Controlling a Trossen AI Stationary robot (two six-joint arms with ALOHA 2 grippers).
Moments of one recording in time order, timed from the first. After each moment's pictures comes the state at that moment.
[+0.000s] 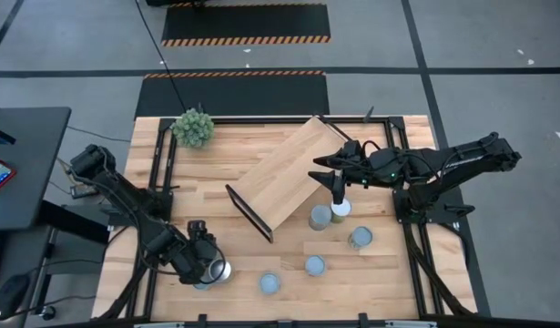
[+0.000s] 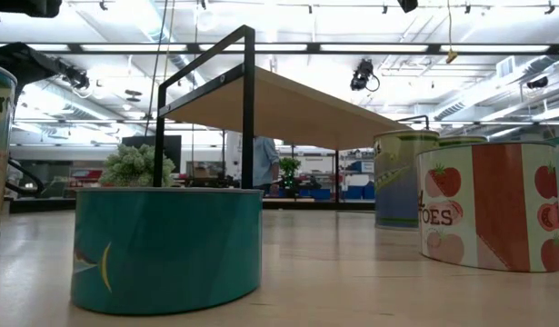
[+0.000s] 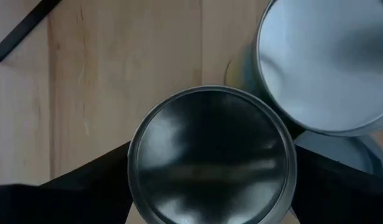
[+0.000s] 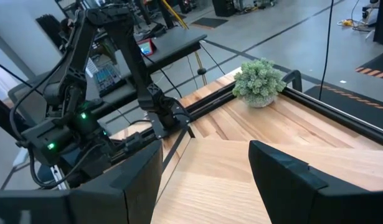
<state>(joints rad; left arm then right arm) -0.80 1.40 0.88 -0.78 -0.27 -0.77 0.21 1.11 1.08 -0.22 0.47 0.50</state>
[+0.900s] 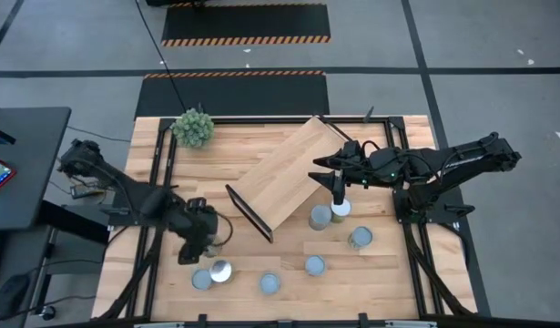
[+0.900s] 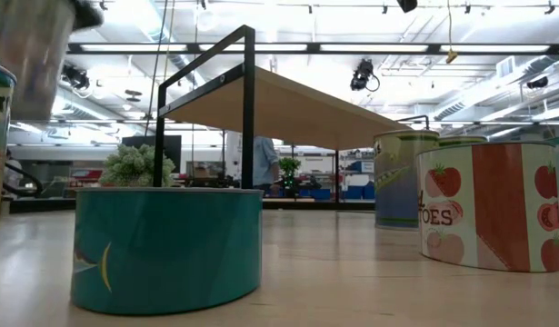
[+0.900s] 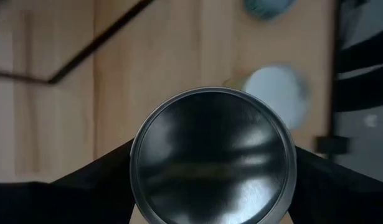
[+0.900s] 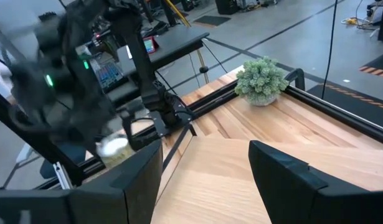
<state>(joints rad) -0.53 1.24 1.16 -1.09 -0.05 -0.55 0.21 1.11 1.08 -0.22 0.45 0.49</state>
